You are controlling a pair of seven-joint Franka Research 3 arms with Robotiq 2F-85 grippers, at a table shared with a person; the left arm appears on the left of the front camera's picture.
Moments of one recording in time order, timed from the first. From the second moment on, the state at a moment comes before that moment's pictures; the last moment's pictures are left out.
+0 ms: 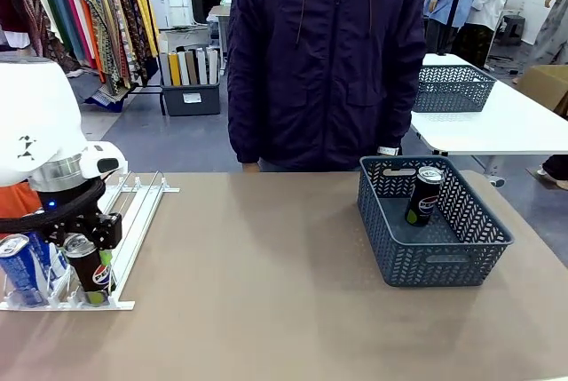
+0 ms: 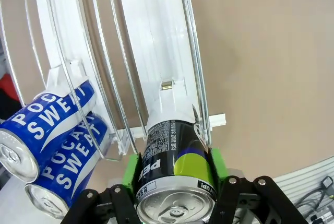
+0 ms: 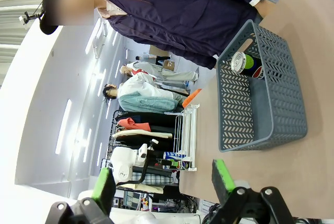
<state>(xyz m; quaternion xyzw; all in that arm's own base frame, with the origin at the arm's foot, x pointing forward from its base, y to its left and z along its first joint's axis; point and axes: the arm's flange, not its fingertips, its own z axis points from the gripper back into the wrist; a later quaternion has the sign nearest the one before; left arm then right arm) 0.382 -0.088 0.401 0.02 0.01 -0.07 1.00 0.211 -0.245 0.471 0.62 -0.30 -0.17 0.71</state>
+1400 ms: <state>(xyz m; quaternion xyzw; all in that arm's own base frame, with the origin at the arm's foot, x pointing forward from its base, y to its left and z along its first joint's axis) 0.348 -0.045 0.615 -0.01 -0.17 -0.01 0.99 0.211 -0.245 0.471 0.62 -0.30 -0.17 0.71</state>
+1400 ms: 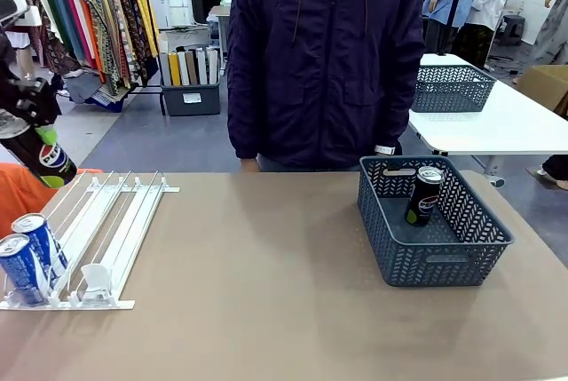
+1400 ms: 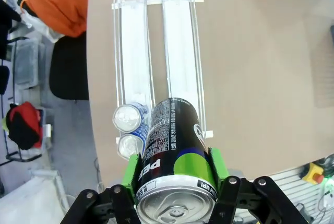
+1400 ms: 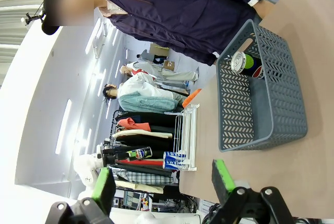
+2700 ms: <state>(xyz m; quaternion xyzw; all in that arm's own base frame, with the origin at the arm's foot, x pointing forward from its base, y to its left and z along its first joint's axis) 0.380 -0.410 0.428 -0.03 -0.06 -0.27 0.96 0.211 -0.245 0.471 0.62 -0.30 -0.17 0.71</state>
